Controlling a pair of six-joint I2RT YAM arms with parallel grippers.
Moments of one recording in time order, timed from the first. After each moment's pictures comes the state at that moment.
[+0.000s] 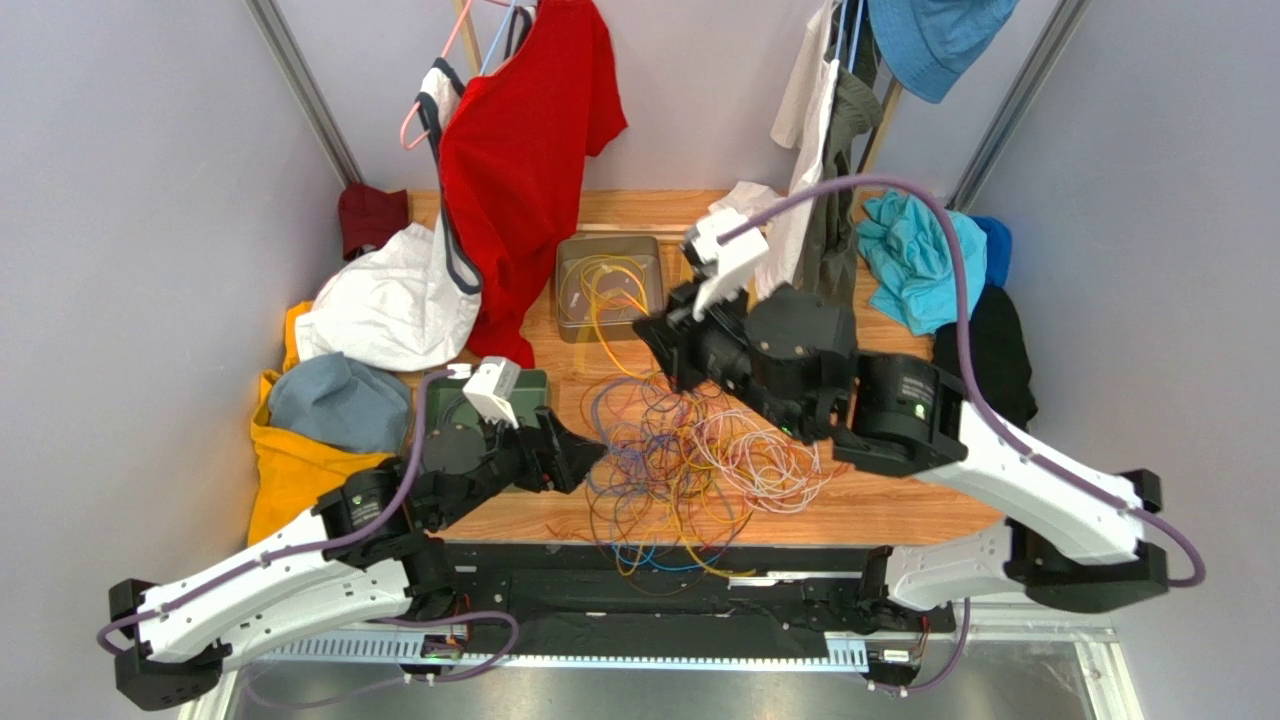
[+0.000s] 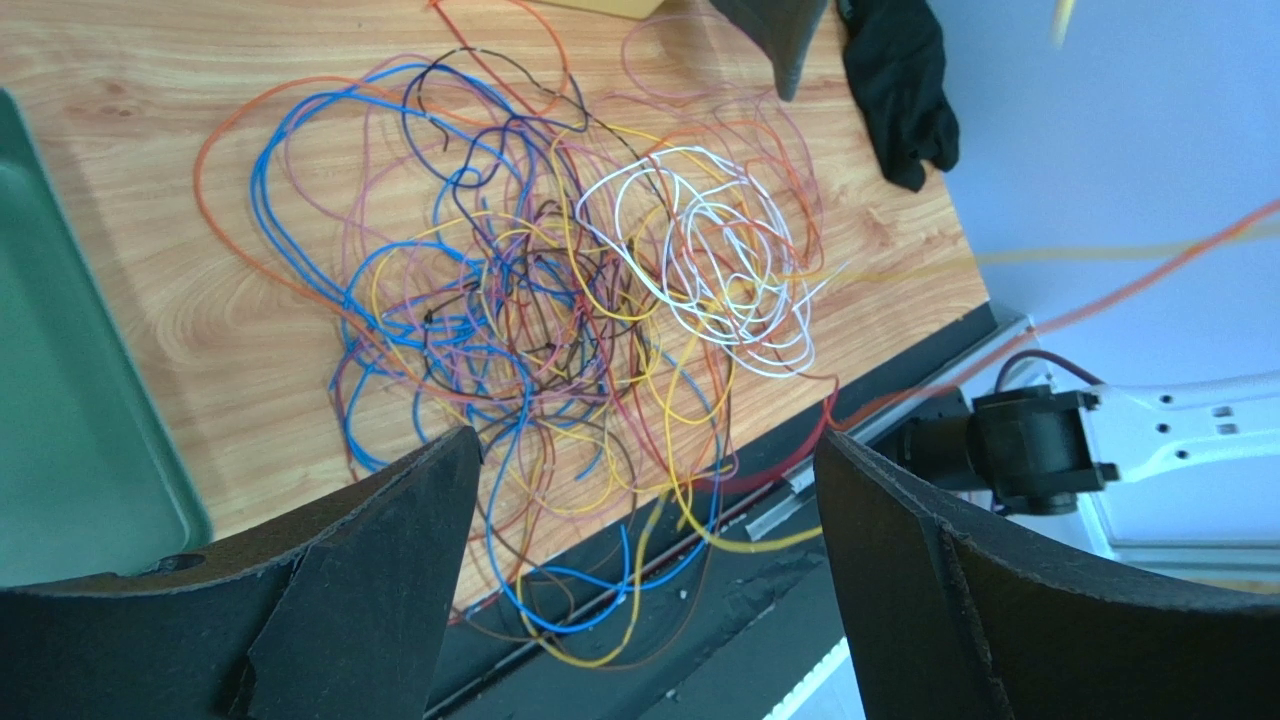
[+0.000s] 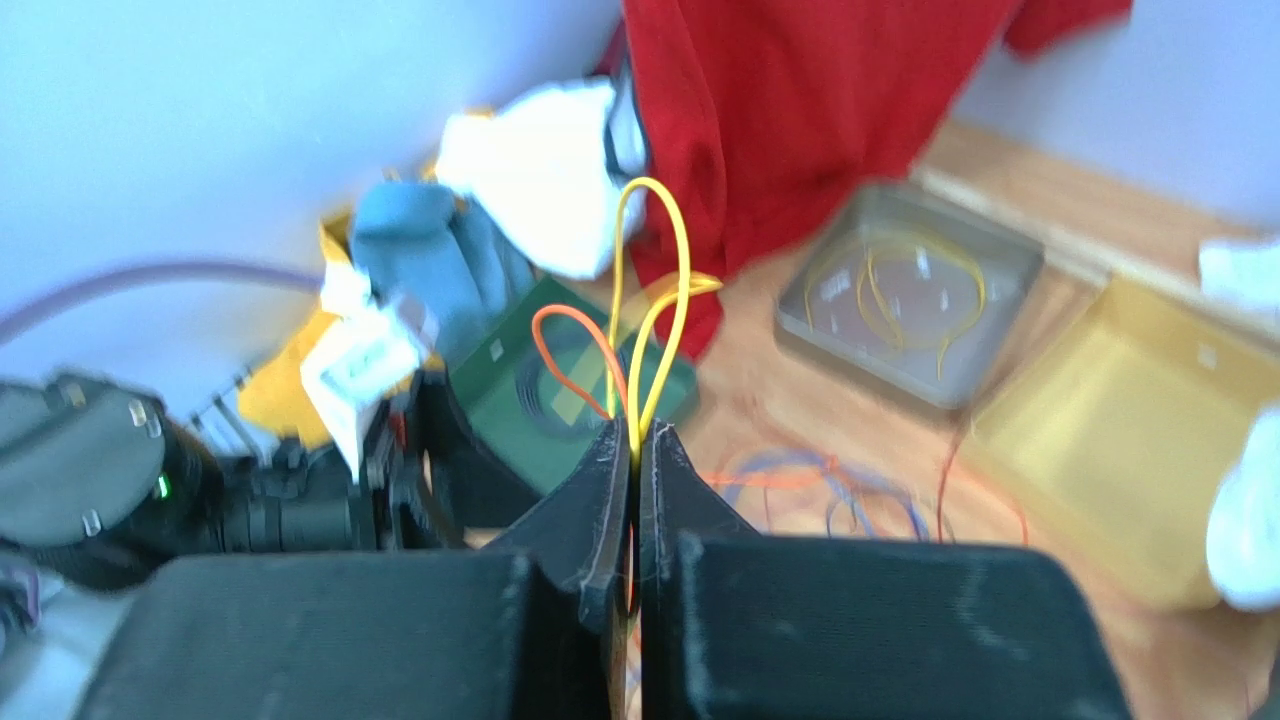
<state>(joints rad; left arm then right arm) -1.09 0.55 0.64 -0.44 -0.32 -0.77 1.27 1.21 1.63 -0.63 0.50 0.30</state>
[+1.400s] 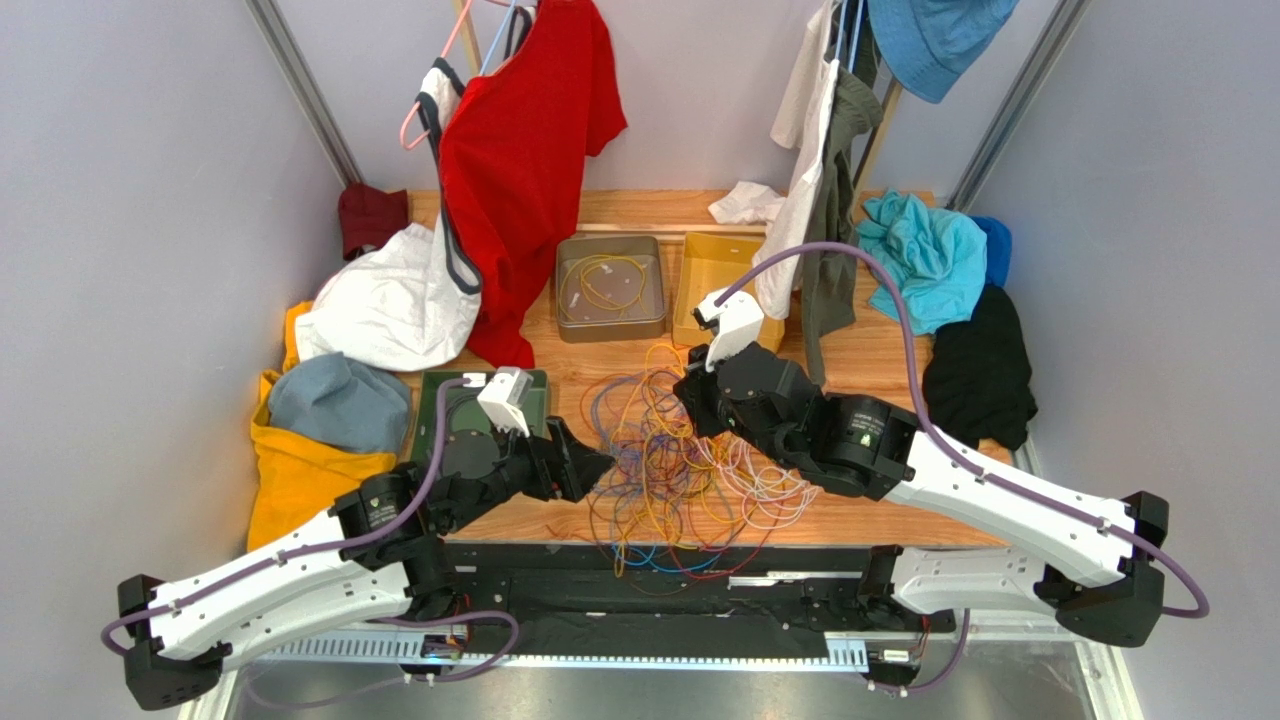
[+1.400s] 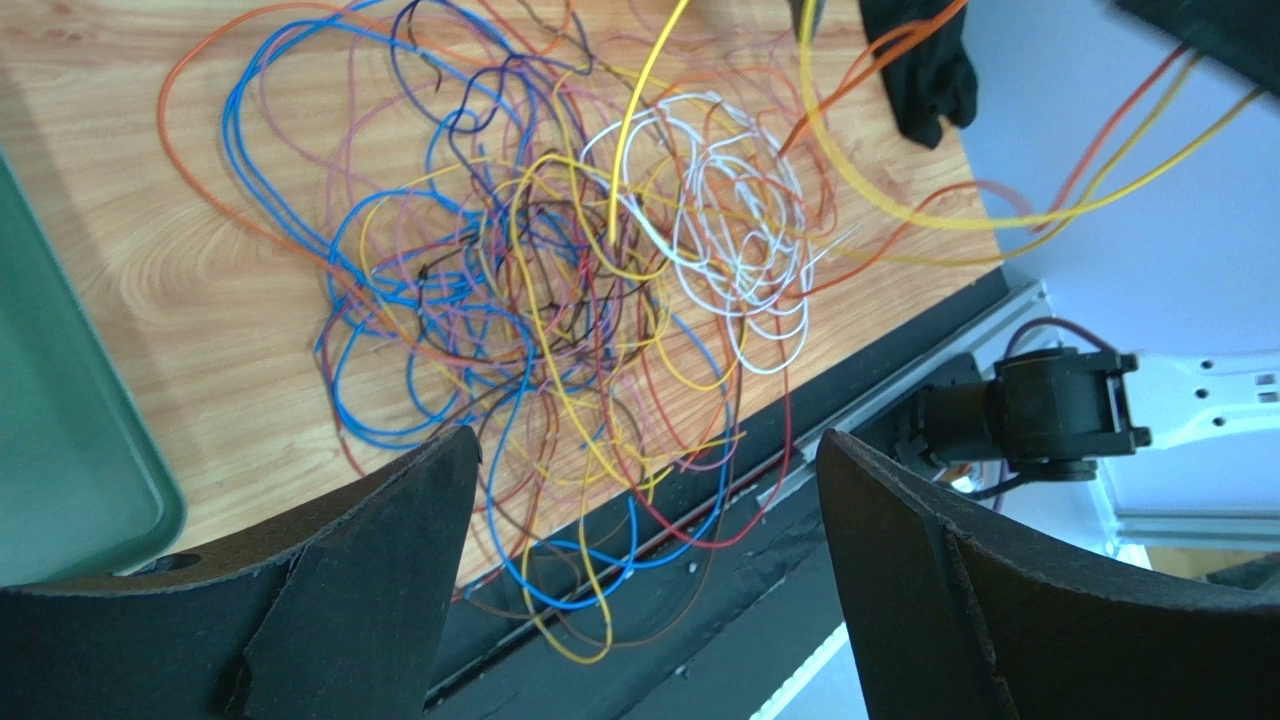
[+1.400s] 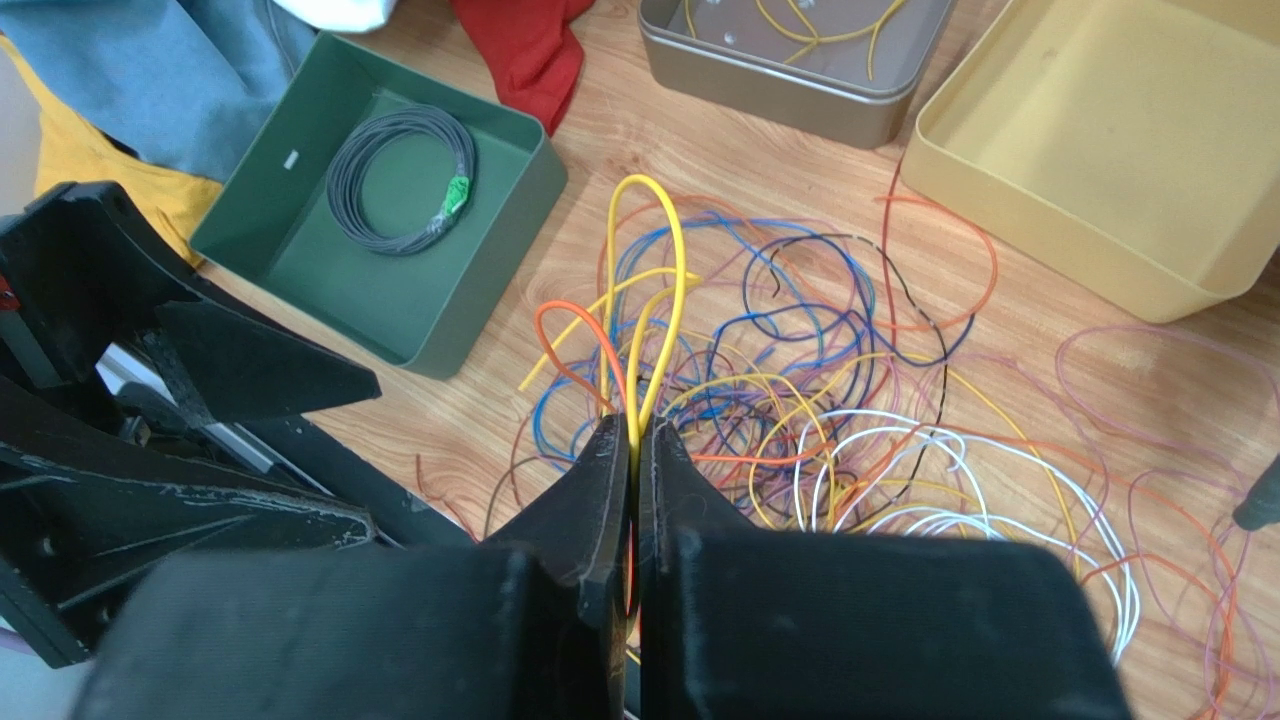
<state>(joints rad) -1.09 0.54 0.56 -0.39 -0.29 -0.80 1.15 1.10 1.17 -0.56 0.46 0.46</state>
